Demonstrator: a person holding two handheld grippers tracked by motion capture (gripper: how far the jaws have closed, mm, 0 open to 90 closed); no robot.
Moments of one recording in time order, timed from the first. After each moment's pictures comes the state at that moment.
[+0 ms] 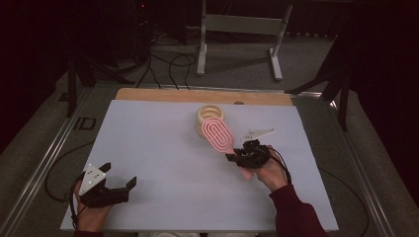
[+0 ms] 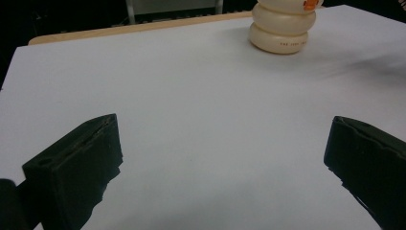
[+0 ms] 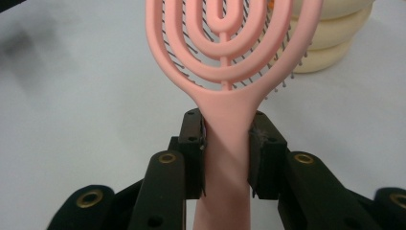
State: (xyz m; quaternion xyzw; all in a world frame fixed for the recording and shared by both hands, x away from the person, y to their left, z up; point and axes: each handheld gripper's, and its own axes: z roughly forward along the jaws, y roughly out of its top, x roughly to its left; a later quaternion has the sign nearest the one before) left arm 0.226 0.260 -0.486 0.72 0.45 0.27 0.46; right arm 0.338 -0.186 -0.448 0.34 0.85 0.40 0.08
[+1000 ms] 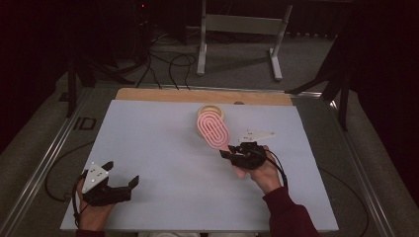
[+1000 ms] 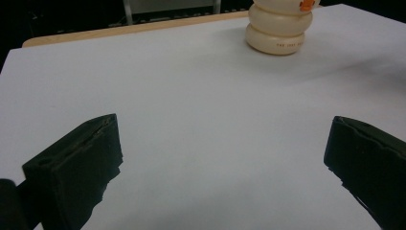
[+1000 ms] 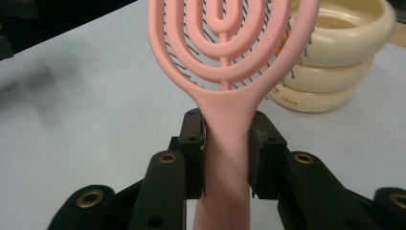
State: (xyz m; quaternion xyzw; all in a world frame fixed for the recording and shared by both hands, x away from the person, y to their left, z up) left arm 0.228 0.255 -0.483 0.72 0.45 0.26 0.46; right arm 0.330 -0.173 -0.443 0.33 0.82 0.46 0.10
